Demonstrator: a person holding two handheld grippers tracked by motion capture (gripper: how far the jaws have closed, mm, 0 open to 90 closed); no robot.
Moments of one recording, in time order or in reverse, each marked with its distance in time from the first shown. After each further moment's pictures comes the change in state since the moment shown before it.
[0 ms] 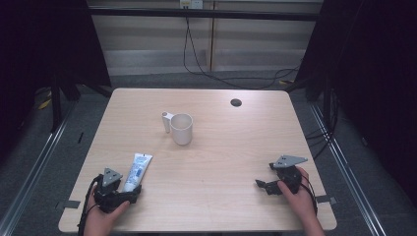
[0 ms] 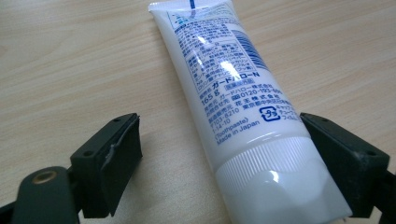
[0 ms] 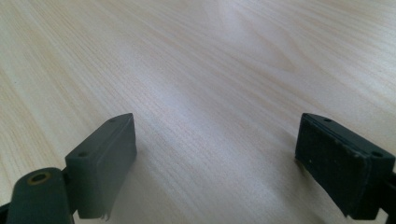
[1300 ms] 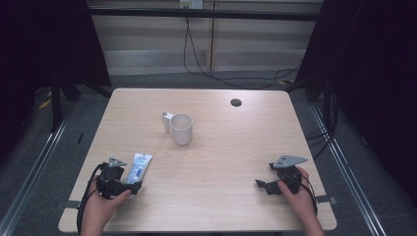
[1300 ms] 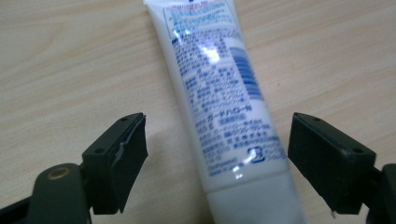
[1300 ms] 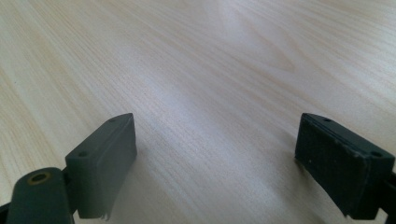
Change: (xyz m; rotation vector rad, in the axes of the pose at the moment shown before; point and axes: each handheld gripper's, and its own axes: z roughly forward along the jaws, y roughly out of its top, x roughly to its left) left arm -0.001 0.044 -0.001 0.213 -0.020 -0.043; right arm 0.000 0.000 0.000 0.000 0.000 0.000
